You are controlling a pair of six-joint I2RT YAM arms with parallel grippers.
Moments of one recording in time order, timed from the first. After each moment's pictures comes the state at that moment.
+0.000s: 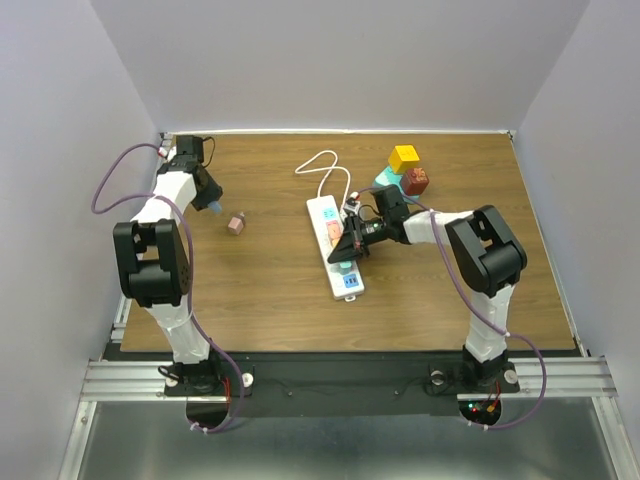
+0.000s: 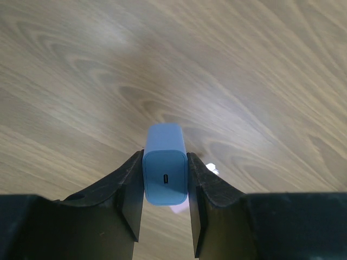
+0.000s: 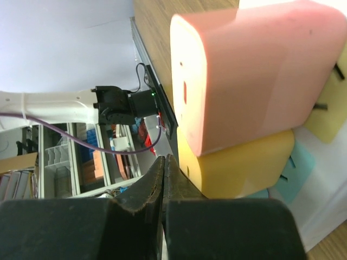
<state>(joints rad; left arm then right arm) 0.02 1.80 1.43 -0.58 -0.15 -0.59 0.46 2.00 1.11 0.03 -1.07 0.74</state>
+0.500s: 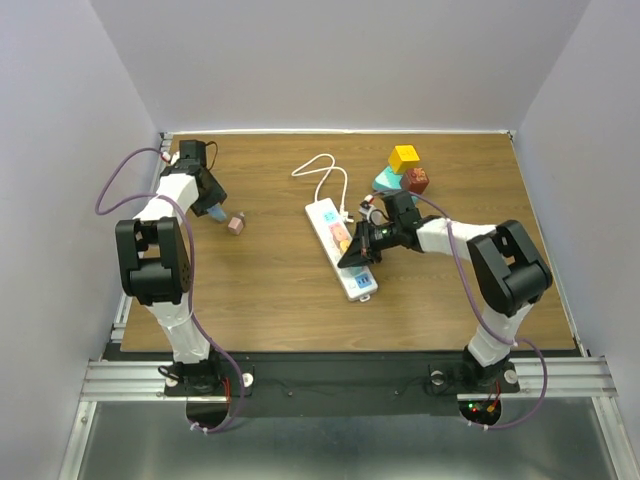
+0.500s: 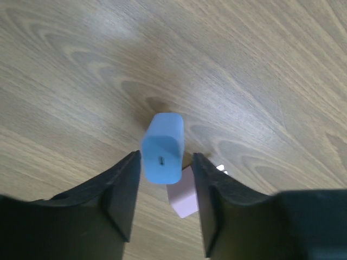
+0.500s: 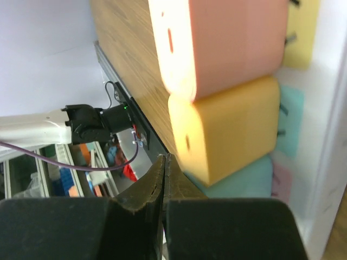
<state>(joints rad) 0.04 1.84 1.40 -0.56 -0.16 -0.59 0.46 1.83 1.00 -0.05 -0.92 0.73</state>
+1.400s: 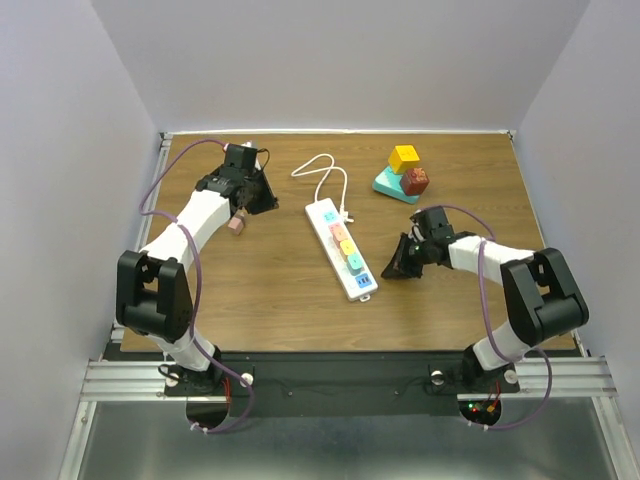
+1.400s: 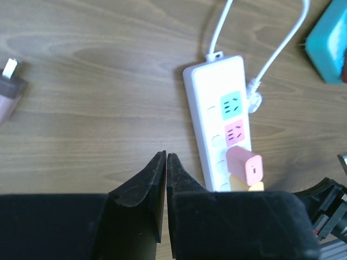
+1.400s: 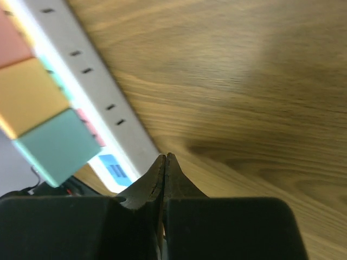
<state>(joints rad) -0.28 1.59 1.29 -0.52 0.08 -0.60 0.31 1.54 0.75 -0.23 -0.46 0.70</state>
